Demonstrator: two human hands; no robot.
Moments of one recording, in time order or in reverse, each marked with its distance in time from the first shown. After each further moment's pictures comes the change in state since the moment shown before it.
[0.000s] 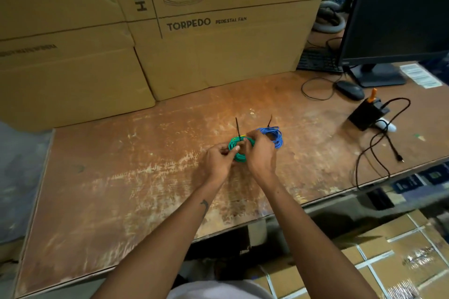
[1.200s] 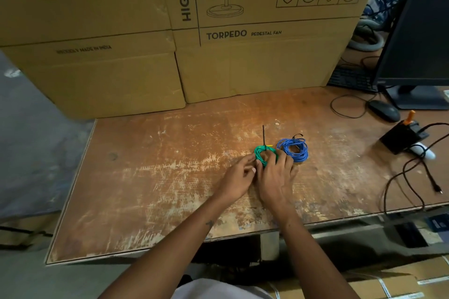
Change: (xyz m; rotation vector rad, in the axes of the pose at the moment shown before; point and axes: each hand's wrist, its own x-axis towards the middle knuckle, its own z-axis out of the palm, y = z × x) left_hand -0.044 0.006 -0.039 0.257 -0.295 0.195; right_hand -0.049 0.006 0.009 -0.461 0.019 -0.232
